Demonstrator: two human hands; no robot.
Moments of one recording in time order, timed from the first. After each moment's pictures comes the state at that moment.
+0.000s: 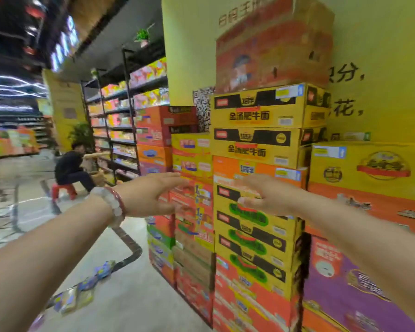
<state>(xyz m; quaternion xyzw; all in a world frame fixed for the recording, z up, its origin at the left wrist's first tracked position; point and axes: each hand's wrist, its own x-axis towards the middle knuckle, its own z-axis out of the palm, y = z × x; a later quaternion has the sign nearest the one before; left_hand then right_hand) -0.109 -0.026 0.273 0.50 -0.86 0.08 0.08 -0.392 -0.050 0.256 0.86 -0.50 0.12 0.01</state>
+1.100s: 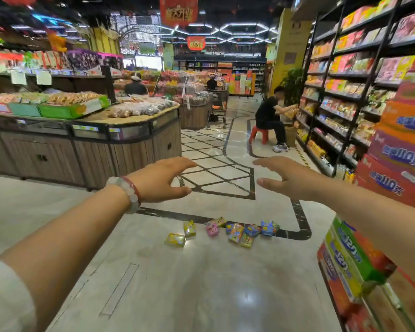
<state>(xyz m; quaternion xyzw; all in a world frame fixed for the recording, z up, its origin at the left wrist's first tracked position) 0.323 -0.073 0.169 0.87 -0.49 0.03 0.09 0.174 -0.320 0.176 0.99 -0.09 0.06 -0.12</state>
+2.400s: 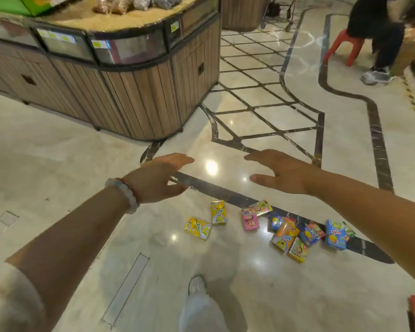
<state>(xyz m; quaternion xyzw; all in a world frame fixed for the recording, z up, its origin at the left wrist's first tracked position) 0.949 -0.278 -0.045 0.90 -0.40 -0.11 0.14 0.860 -0.564 -0.042 0.97 0.03 -0.14 -0.22</state>
